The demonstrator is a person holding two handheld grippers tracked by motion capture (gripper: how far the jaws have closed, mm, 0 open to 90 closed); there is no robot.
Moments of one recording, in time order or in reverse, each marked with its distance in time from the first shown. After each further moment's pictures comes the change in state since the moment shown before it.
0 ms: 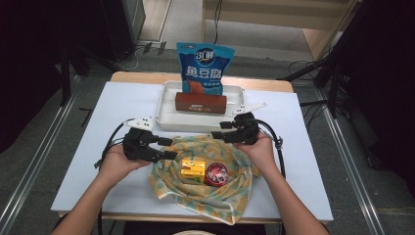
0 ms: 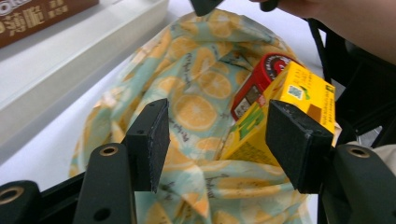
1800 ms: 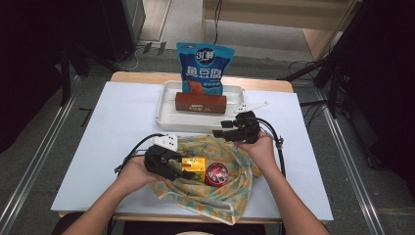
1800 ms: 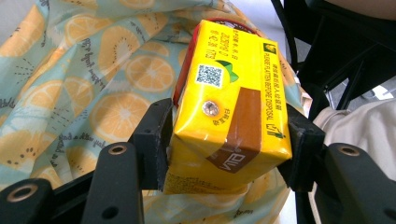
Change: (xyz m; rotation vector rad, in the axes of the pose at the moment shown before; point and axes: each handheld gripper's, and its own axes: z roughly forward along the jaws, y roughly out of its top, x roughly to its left) left arm -0.029 -0.003 0.052 0.101 -0.145 0.139; right arm -0.006 -0.001 0.000 -0.007 0.002 0.031
